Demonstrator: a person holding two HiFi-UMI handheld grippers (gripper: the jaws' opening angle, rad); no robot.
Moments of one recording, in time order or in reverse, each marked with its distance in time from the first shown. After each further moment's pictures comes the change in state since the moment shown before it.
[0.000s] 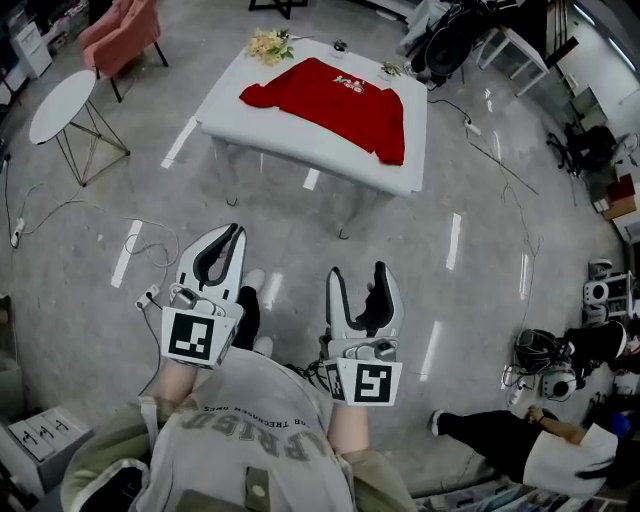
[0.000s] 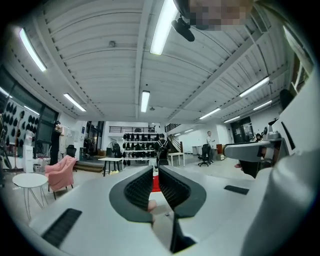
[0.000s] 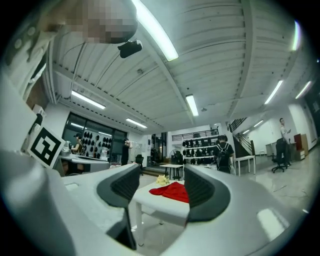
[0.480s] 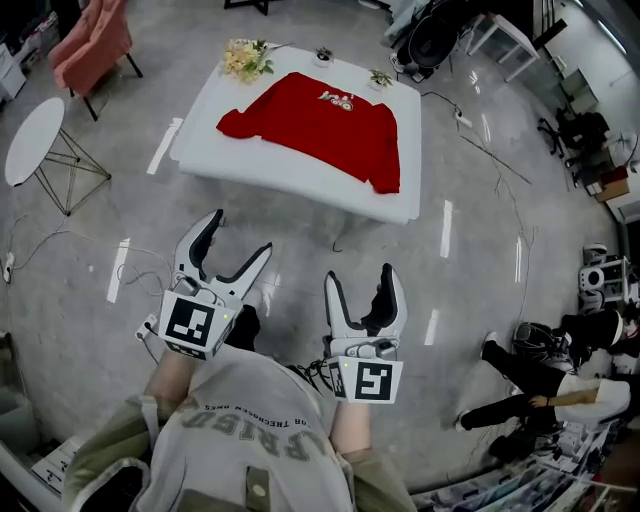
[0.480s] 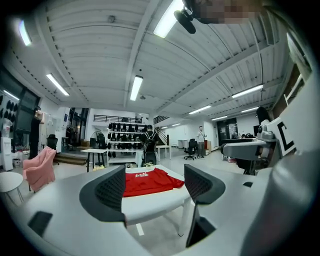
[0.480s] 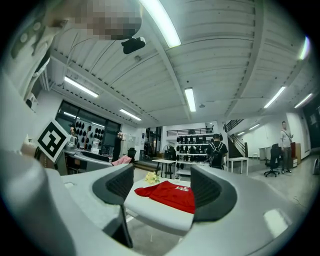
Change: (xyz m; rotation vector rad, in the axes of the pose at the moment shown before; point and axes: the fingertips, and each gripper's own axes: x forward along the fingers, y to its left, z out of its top) left arm 0.152 0.057 -0.018 -0.028 0.089 -0.192; right arm 0.133 -0.044 -0.025 -0.058 0.068 -0.072
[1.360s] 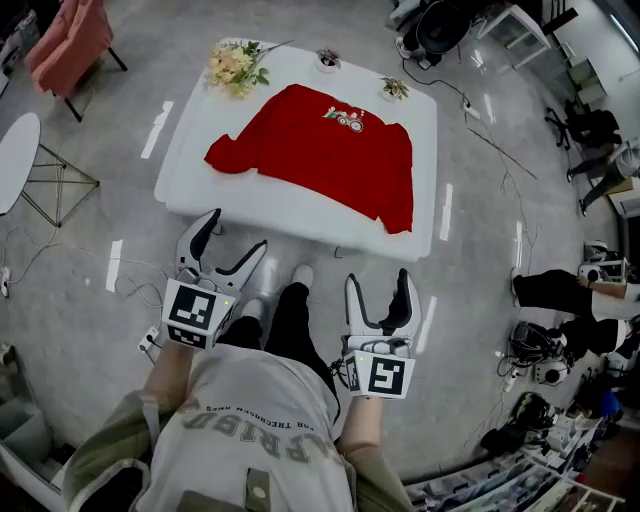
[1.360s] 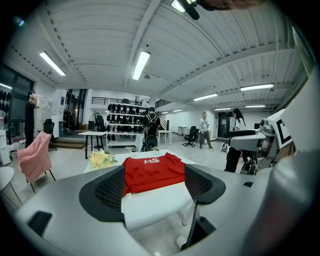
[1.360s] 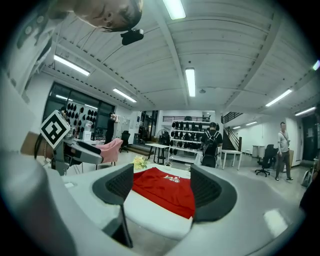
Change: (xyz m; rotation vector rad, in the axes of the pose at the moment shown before) left arm 0.149 0.119 -0.051 -0.050 0.189 -0.034; right arm 0.154 -0.062 -0.066 -0.061 0.186 -0.072
